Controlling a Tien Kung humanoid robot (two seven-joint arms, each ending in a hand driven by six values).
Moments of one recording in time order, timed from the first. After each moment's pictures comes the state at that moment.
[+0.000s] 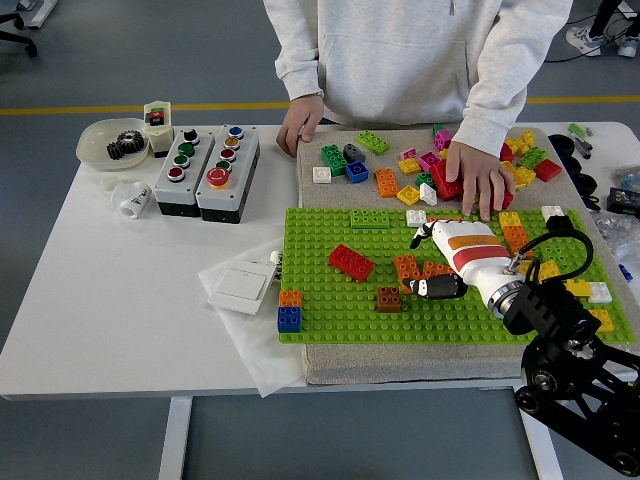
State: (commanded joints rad) left arm -0.12 0.10 -1.00 -0.18 1.57 0.07 0.26; right arm 0.56 -0.40 0.55 1.43 -1.96 -0.26 -0.45
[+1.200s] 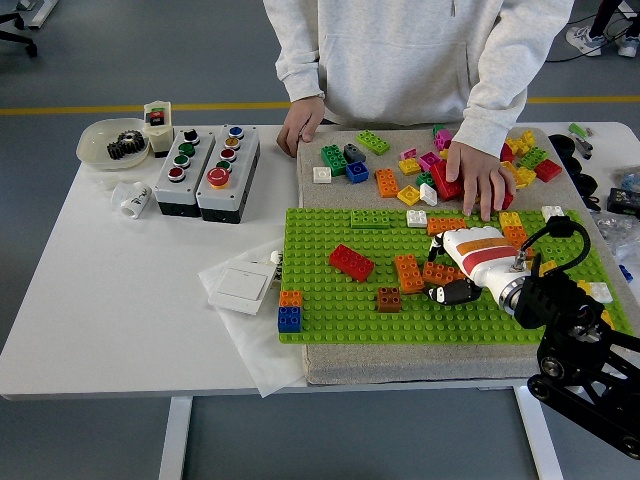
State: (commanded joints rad) left arm -0.13 0.10 -0.99 -0.18 1.57 0.07 0.26; right arm 0.63 -0.41 0.48 1.33 -1.96 -0.18 -0.41
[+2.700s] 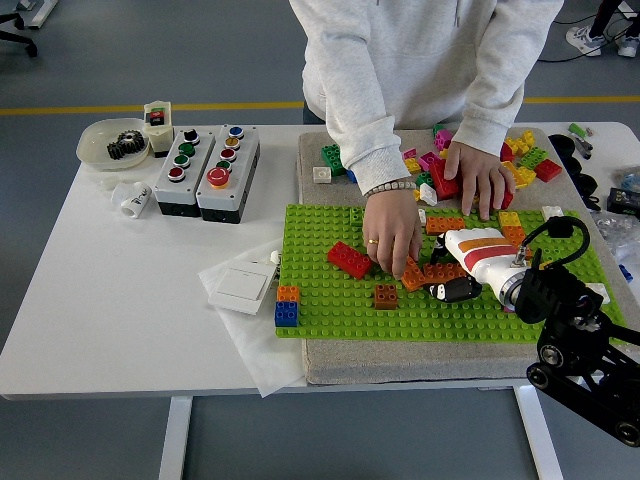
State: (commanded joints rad) left arm -0.14 0.10 -0.99 -0.18 1.55 0.07 0.27; right arm 0.65 -0.40 0.48 1.28 -1.89 -0.15 -0.39
